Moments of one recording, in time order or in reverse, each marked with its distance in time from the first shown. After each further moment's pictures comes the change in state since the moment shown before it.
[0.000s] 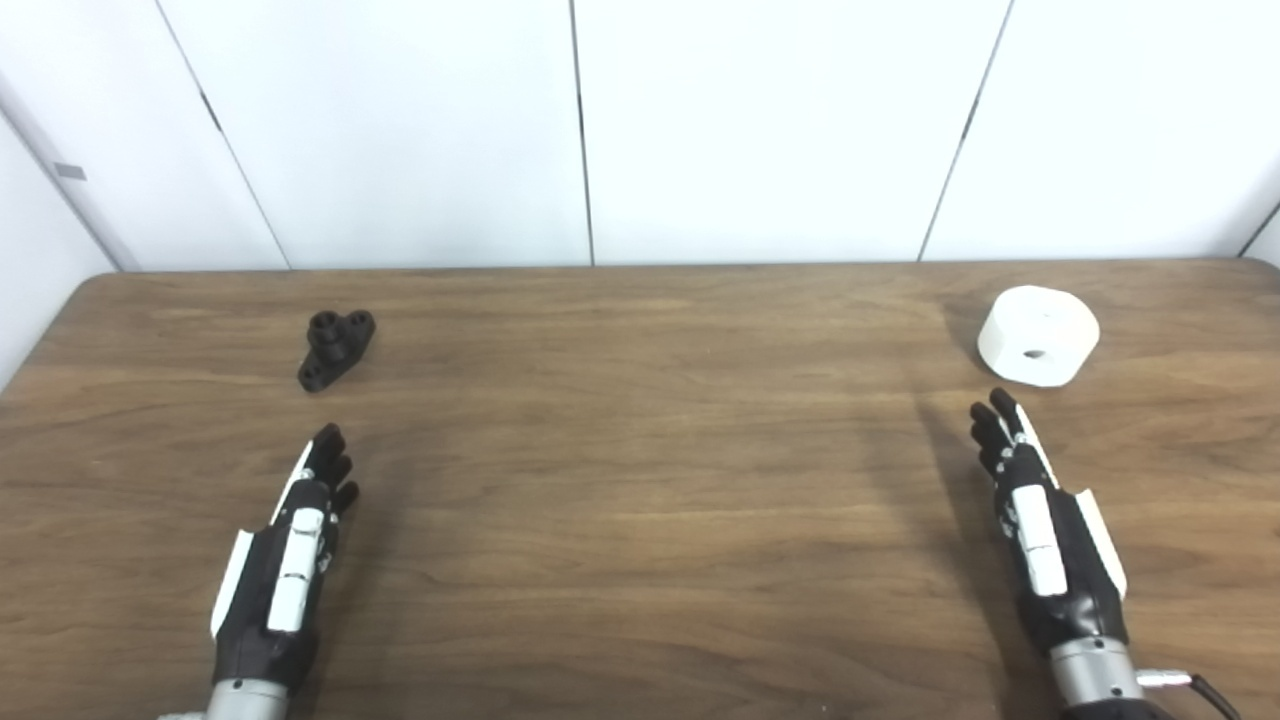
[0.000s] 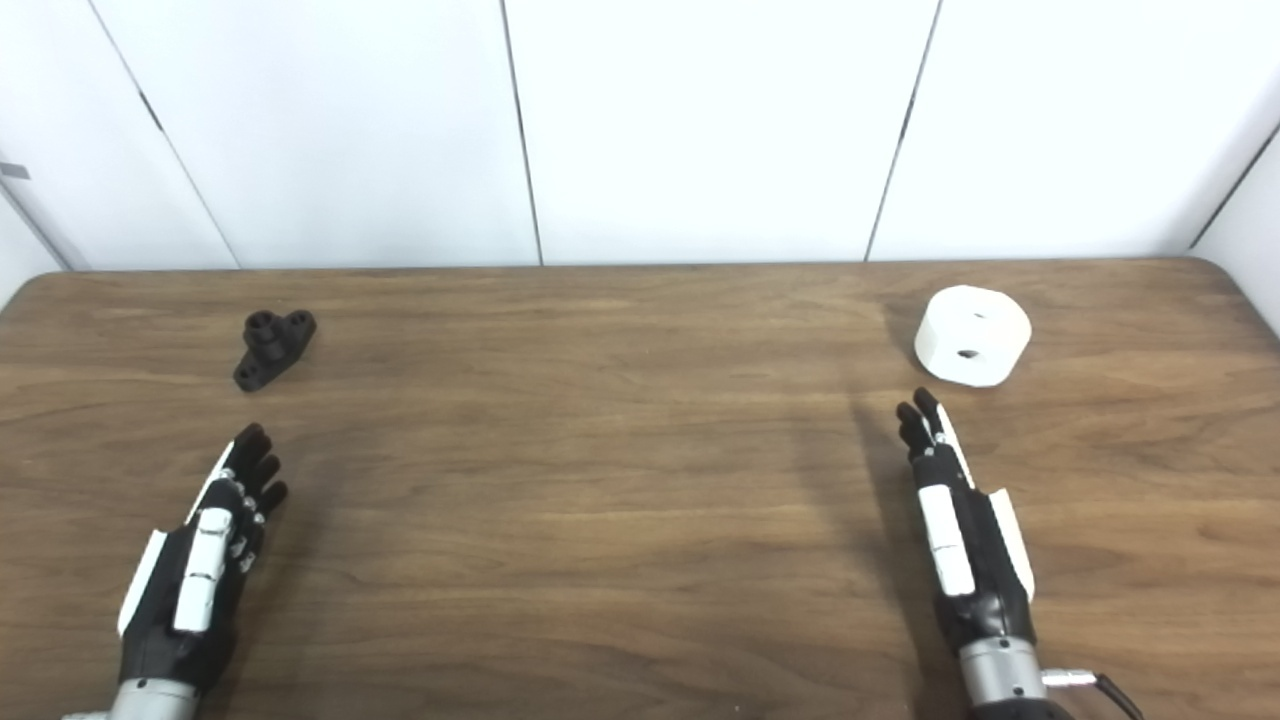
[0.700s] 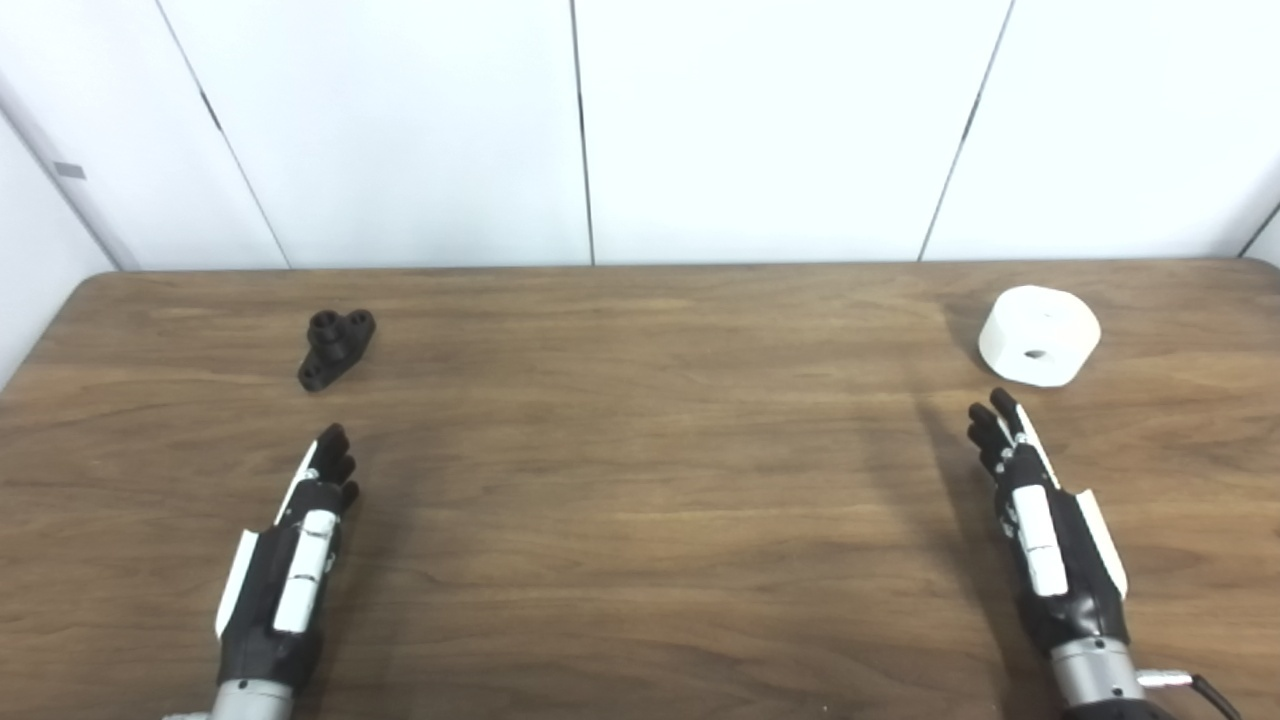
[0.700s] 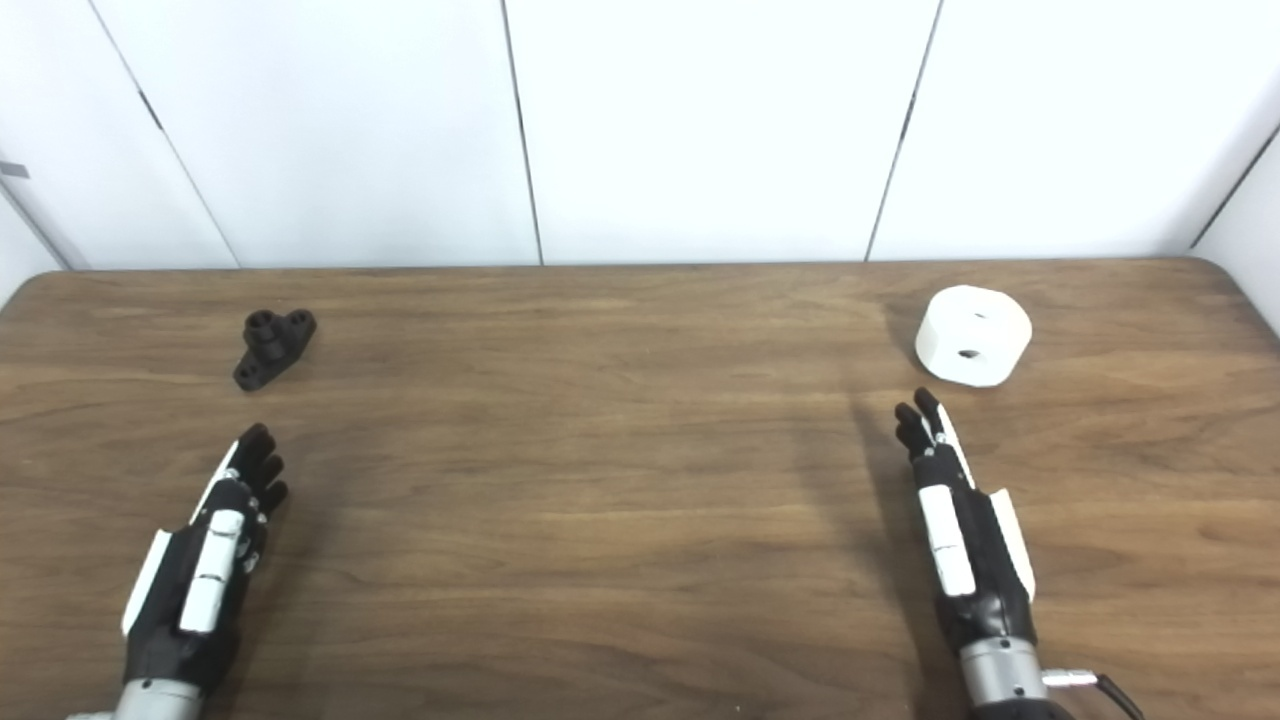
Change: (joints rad) left arm 0.008 -0.017 -0.016 -0.020 0.034 0.016 0.014; right arm 0.002 -0.004 -0.006 0.001 0.011 -0.001 0.002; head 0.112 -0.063
